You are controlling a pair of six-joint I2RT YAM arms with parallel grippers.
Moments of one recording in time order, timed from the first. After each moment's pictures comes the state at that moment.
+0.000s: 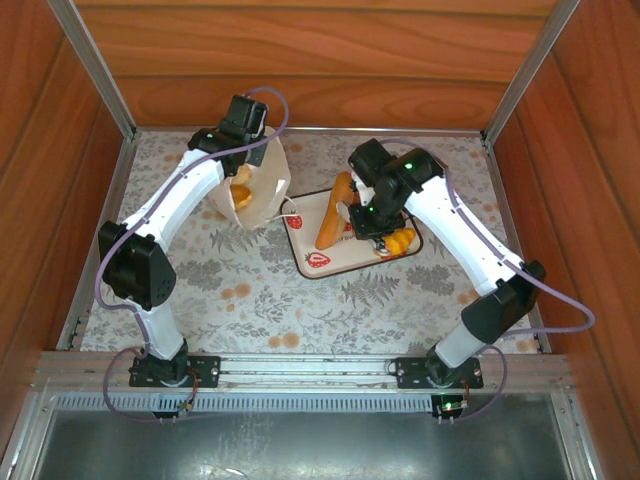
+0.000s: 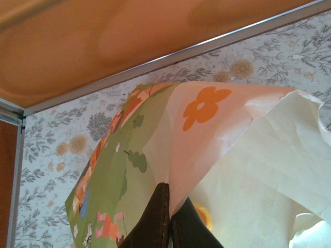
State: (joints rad) left arm -0.45 1.81 1.77 -0.73 -0.37 0.00; right arm 0.67 1.62 1.74 -1.50 -0.09 0.32
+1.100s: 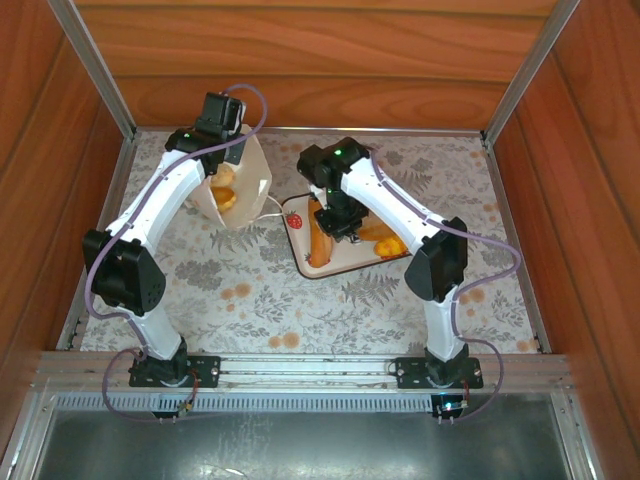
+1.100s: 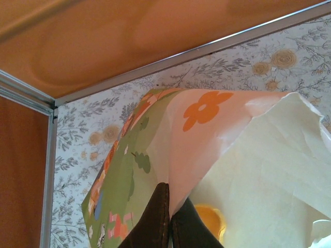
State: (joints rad) left arm -0.36 1.74 1.71 -0.72 -0.36 0.07; right arm 0.78 2.05 2.07 -1.70 0.03 0.18
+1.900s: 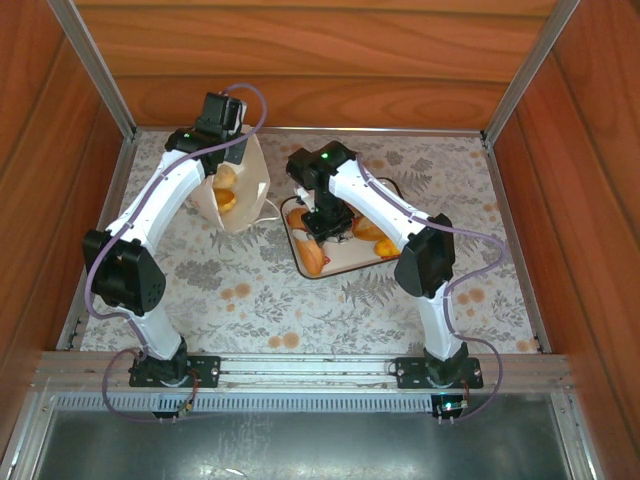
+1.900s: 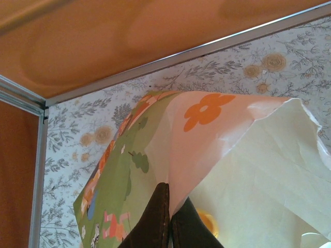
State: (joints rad) left arm -0.36 1.74 1.71 -0.72 -0.33 0.05; right arm 0.80 2.12 2.11 -1.64 -0.05 0.17
